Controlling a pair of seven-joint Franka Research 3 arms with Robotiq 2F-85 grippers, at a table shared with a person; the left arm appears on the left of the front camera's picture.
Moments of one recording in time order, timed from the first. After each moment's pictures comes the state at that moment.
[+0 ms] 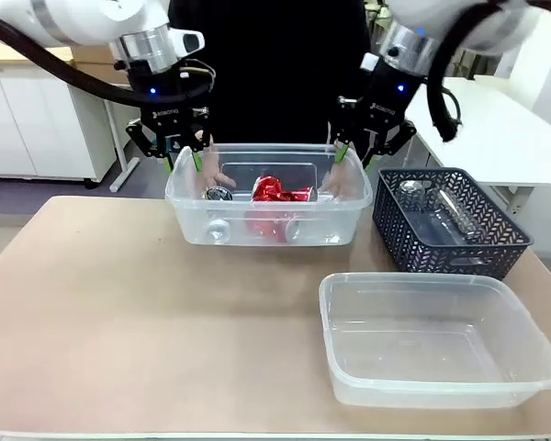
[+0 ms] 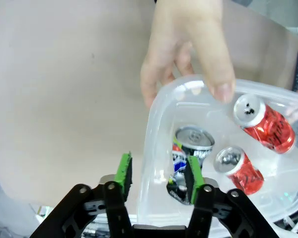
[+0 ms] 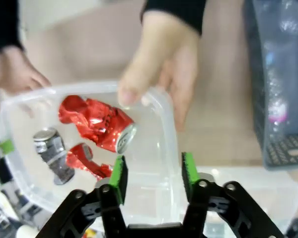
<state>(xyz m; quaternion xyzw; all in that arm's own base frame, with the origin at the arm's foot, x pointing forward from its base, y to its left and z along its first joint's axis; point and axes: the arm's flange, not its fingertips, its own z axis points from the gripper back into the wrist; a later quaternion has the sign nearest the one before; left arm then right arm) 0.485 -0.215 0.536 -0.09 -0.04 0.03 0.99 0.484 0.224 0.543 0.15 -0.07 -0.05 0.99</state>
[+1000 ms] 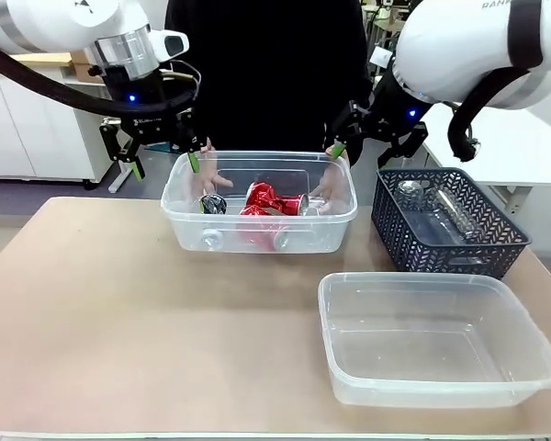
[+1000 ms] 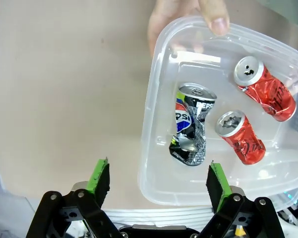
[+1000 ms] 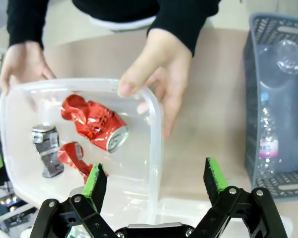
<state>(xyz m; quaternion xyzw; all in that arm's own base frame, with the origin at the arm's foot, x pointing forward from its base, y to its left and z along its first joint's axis) 0.443 -0.204 0.539 -0.08 -0.05 0.03 0.99 0.451 0.214 0.529 0.15 -0.18 0.01 0.97</state>
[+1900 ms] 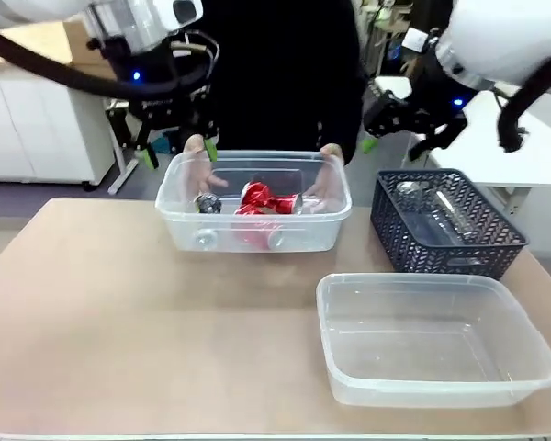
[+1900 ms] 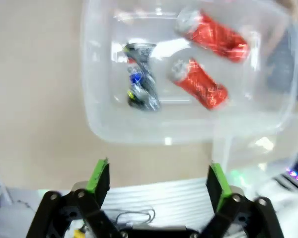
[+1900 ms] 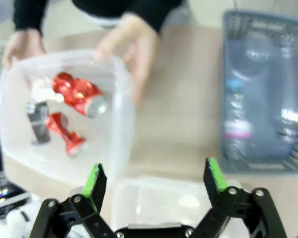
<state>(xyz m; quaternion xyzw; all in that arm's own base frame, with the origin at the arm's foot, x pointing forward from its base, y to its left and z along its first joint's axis) 0.371 -0.249 0.589 -0.11 -0.06 -0.04 0.99 0.389 0.146 0.568 0.14 -0.20 0.03 0.97</state>
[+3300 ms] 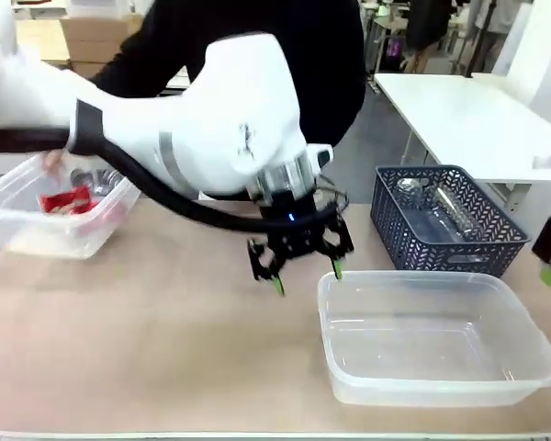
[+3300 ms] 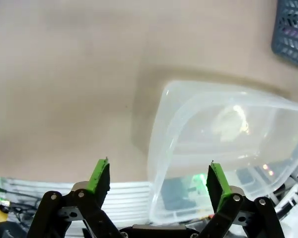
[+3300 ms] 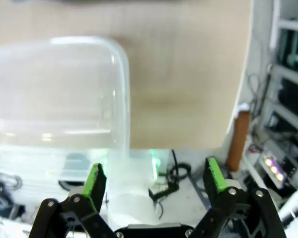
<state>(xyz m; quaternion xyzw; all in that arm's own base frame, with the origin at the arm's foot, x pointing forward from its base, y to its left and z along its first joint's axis) 0.327 -0.428 0.409 -0.15 0.05 0.05 0.99 0.288 -0.002 0.468 -0.05 0.06 0.04 1.00</state>
